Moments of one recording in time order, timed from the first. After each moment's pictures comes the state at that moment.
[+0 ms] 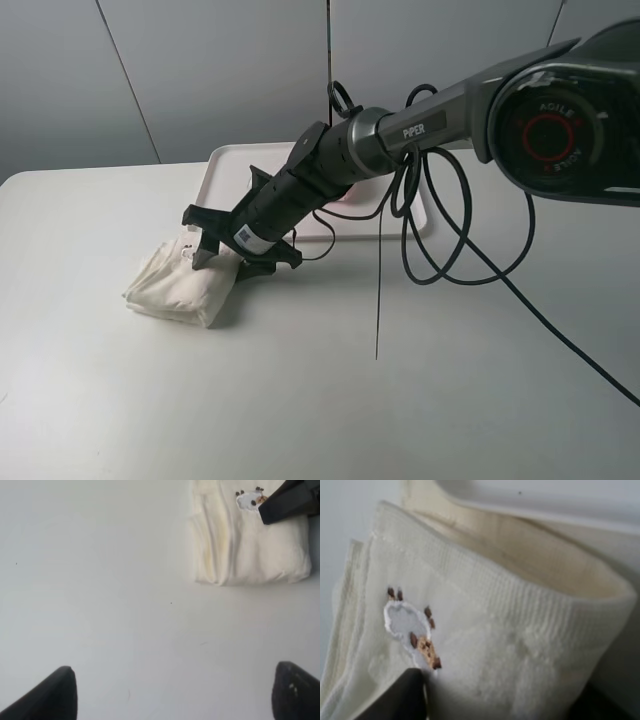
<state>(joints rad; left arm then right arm) -0.16 0.92 -0.90 0.07 1.09 0.03 0.71 2.43 -1.65 1.00 0.64 -0.14</state>
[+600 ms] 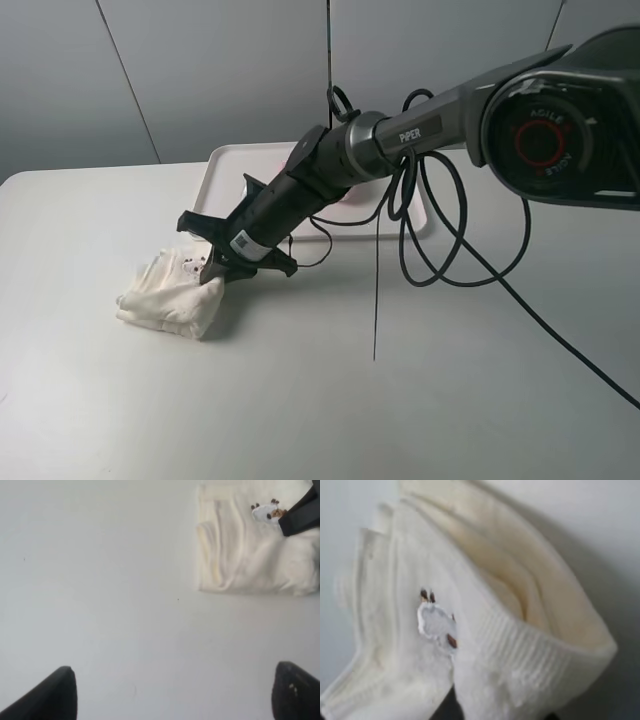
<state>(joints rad) -0.16 0.92 -0.90 0.09 1.10 0.02 0.71 2.44 -1.67 1.06 0.73 -0.19</state>
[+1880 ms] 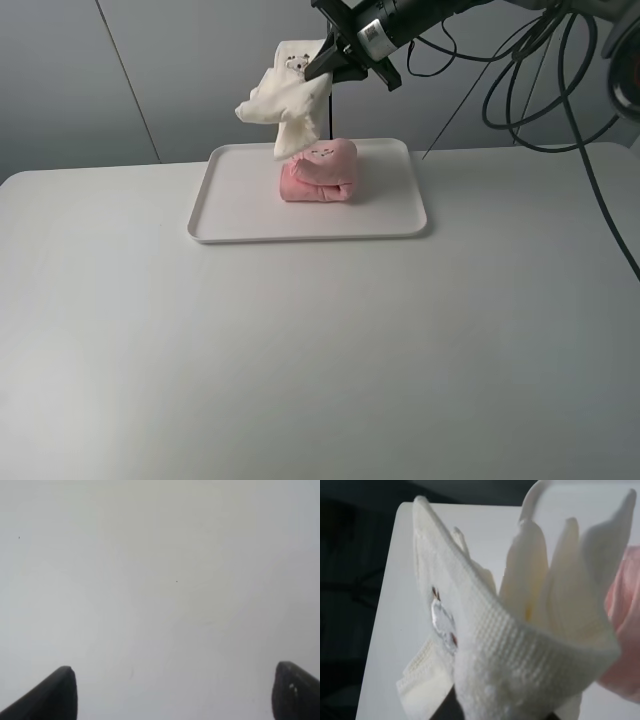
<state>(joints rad) -0.16 0.92 -0.90 0.09 1.15 0.01 0.26 2.41 -2.28 0.87 1.14 -0.10</state>
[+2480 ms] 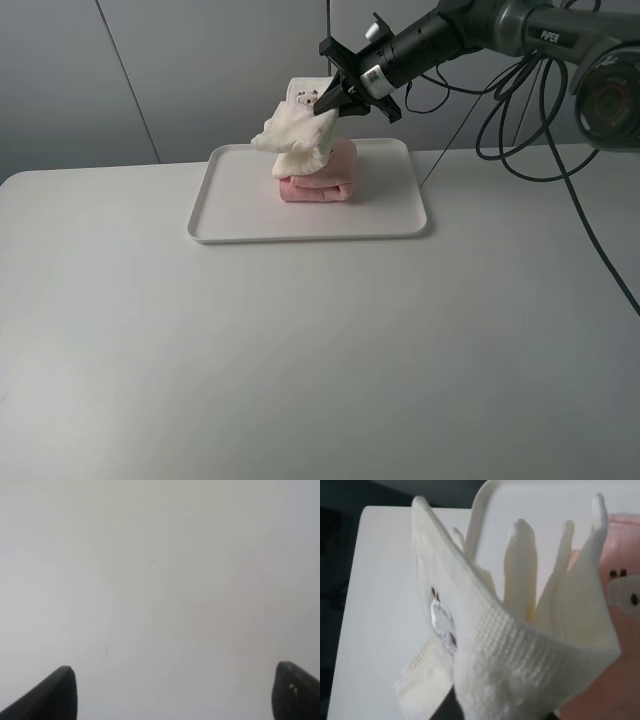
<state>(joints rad) -0.16 0.92 -0.90 0.02 1.21 0.01 0.24 2.54 -2.28 0.90 1.08 -0.18</state>
